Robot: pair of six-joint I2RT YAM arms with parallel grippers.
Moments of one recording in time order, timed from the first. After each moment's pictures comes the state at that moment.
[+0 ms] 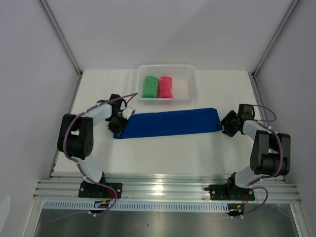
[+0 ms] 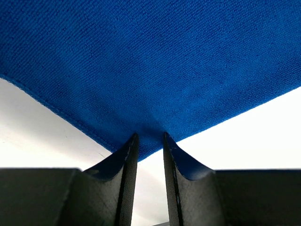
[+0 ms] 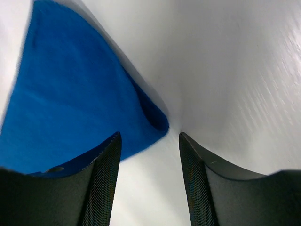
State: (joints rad) left arm -0.18 1.76 1.09 -0.77 0.08 0.36; right arm -0.15 1.55 0.77 -0.23 -0.22 0.62
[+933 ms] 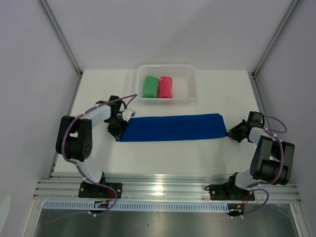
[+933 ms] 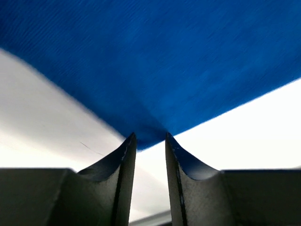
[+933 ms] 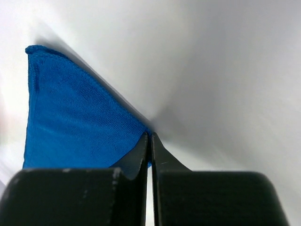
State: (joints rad) left arm -0.18 1.73 1.06 -0.80 0.12 0.37; right arm -0.28 1.49 0.65 -0.18 -0.24 0.72
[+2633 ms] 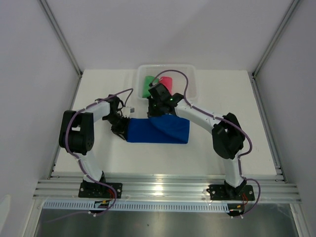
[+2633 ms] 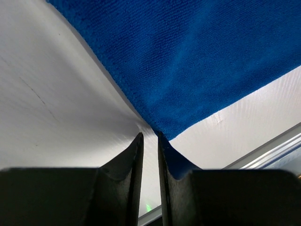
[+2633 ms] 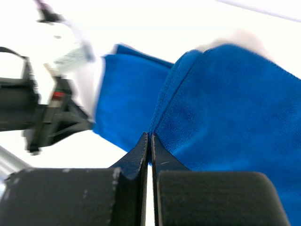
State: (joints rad) left arm -0.13 1.83 1.13 -0.85 0.38 0.24; right arm 0.79 2.00 1.68 -0.53 -0.01 0.57
